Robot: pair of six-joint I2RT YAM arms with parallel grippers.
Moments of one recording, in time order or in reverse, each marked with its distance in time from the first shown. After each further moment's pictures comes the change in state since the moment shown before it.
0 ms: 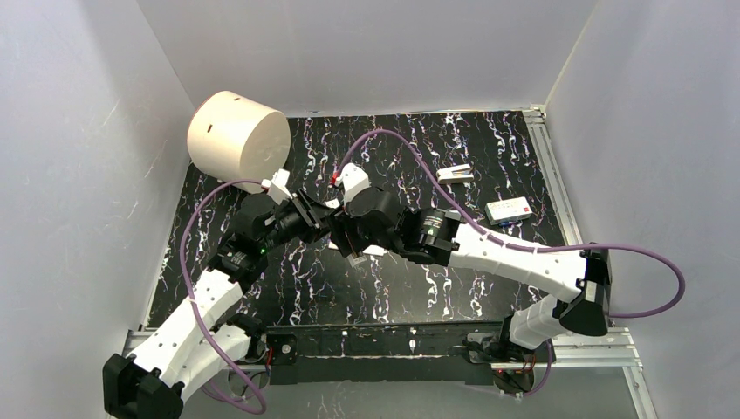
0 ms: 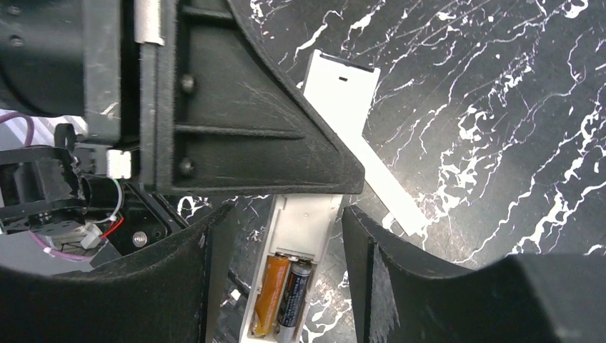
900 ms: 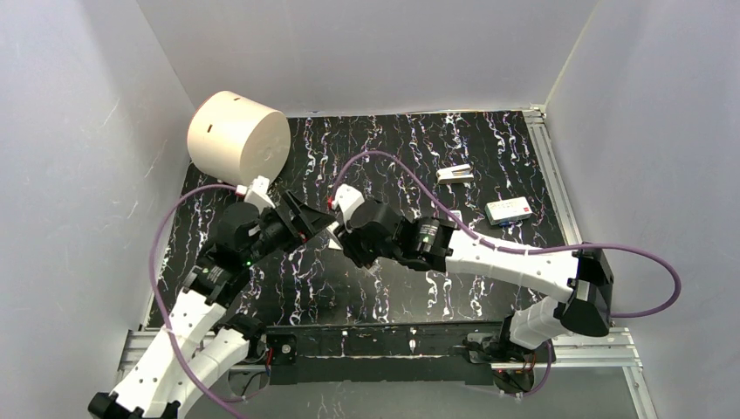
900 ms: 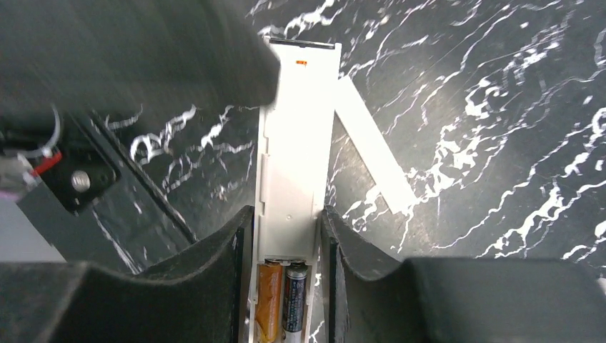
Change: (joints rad) left arm 0.006 -0.148 0.071 -0.282 -0.130 0.139; right arm -0.005 0.008 -0.093 0.000 -0.048 -0.103
